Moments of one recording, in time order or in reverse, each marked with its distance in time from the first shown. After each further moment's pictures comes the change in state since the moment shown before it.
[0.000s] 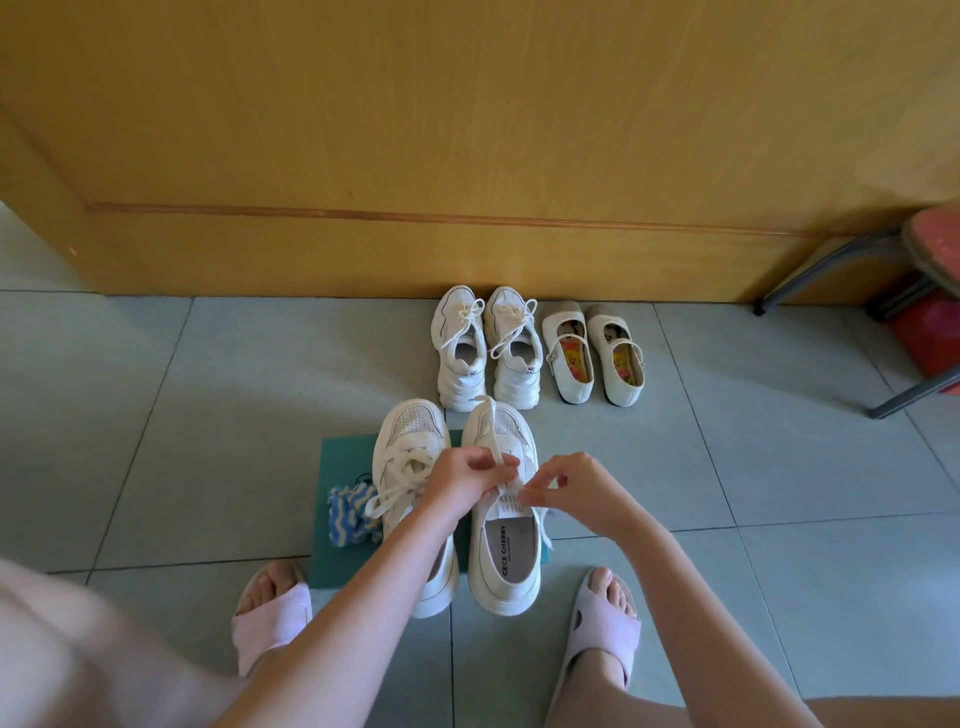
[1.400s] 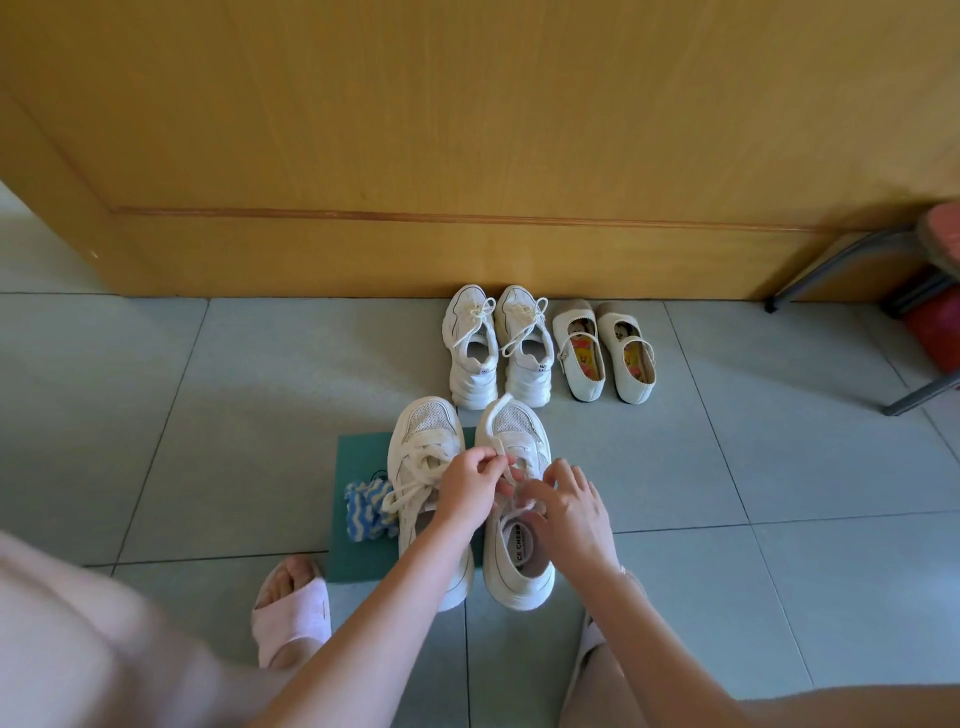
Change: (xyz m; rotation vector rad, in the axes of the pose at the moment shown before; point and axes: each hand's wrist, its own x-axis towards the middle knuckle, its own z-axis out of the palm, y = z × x) left_hand -0.003 -0.017 0.002 0.131 0.154 0.054; right_hand -0.005 0.017 0.071 -0.338 0.465 -0.187
